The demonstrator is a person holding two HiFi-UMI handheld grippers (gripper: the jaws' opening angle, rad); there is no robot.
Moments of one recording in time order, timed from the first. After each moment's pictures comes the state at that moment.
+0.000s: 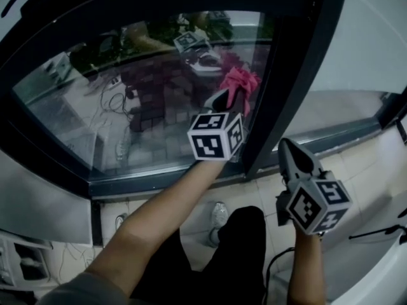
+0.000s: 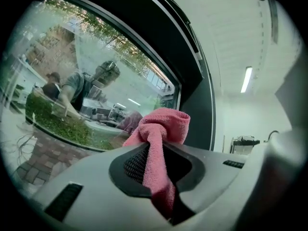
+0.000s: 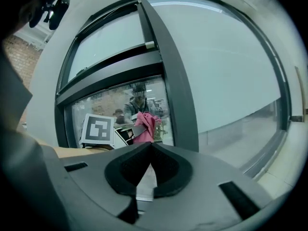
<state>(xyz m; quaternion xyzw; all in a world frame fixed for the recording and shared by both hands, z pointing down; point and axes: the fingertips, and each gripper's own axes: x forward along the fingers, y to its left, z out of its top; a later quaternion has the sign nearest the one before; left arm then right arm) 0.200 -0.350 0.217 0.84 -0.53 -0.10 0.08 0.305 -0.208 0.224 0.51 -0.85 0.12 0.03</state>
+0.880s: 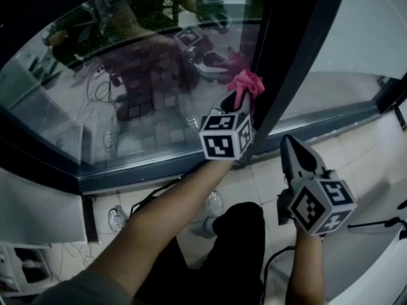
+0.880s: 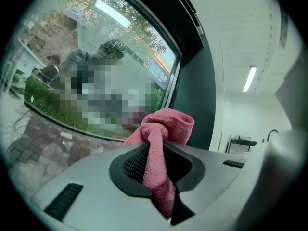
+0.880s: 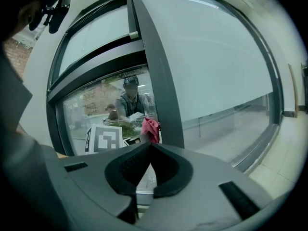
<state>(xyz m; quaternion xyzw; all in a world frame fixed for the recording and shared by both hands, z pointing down) 0.256 -0.369 0.293 0.84 -0.51 -0.08 0.13 0.334 -0.218 0.260 0.54 -0.83 0.16 0.05</state>
